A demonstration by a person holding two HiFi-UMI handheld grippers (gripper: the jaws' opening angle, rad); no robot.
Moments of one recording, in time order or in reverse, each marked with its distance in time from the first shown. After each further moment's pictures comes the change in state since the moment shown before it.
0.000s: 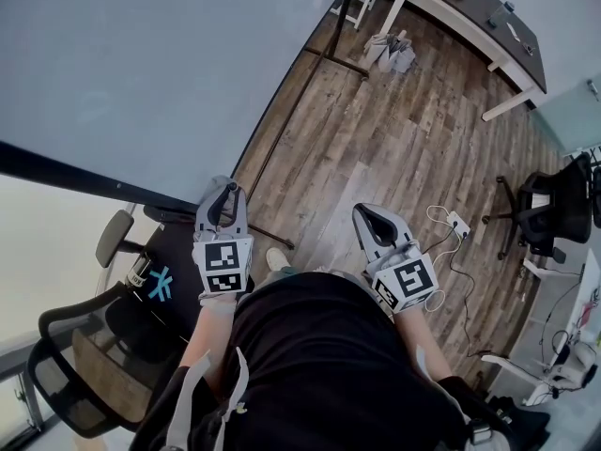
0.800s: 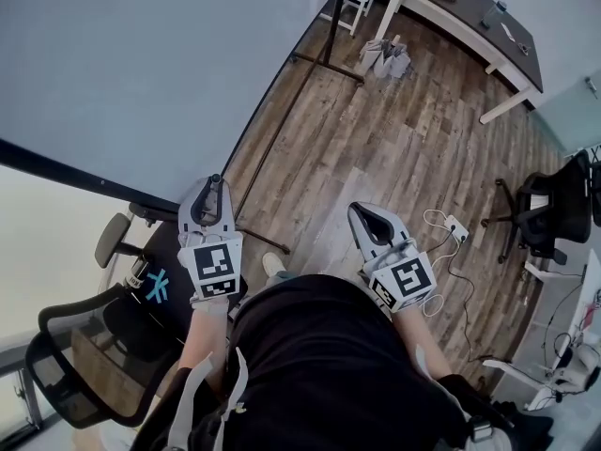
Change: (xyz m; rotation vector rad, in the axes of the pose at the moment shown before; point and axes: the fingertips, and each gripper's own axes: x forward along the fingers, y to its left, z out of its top) left arm -0.023 -0.018 0.077 0.152 -0.115 0.129; right arm -0.034 -0.027 0.019 0.007 -0.053 0.021
